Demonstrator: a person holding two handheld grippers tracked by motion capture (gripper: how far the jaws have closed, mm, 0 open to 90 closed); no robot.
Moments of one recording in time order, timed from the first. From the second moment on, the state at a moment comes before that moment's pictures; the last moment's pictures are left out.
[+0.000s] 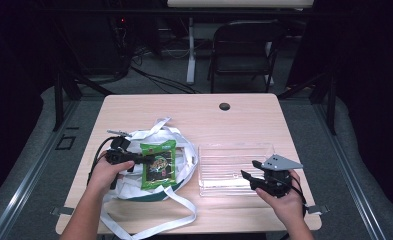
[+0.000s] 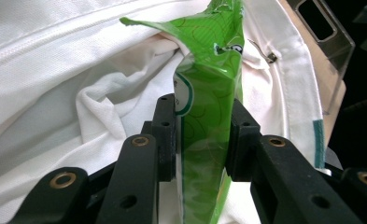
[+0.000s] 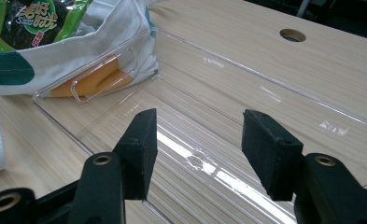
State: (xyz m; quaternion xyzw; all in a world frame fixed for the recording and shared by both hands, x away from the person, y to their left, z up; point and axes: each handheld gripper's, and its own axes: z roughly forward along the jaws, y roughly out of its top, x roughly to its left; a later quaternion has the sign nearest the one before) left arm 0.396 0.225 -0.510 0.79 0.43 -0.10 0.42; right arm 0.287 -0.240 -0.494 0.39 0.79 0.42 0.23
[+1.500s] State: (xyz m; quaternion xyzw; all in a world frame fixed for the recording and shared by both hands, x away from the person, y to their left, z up) left arm 0.381 0.236 -0.476 0.78 0.38 0.02 0.50; right arm 0.291 -0.223 -0.494 0.33 0.83 0.39 0.22
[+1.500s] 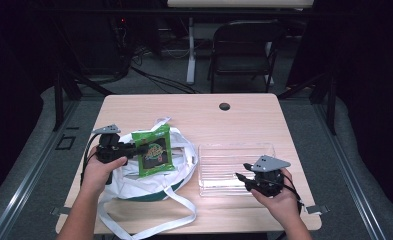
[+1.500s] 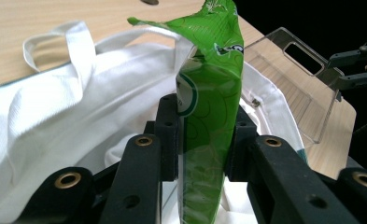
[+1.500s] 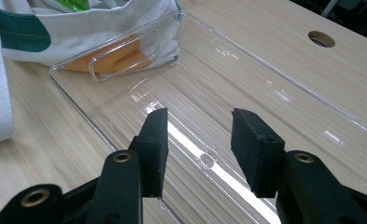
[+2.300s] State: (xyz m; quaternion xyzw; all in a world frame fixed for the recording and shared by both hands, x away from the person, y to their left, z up) left arm 0.373 0.227 -0.463 0.78 0.36 0.06 0.51; right arm 0.296 -0.213 -0.485 0.31 0.85 0.38 0.21
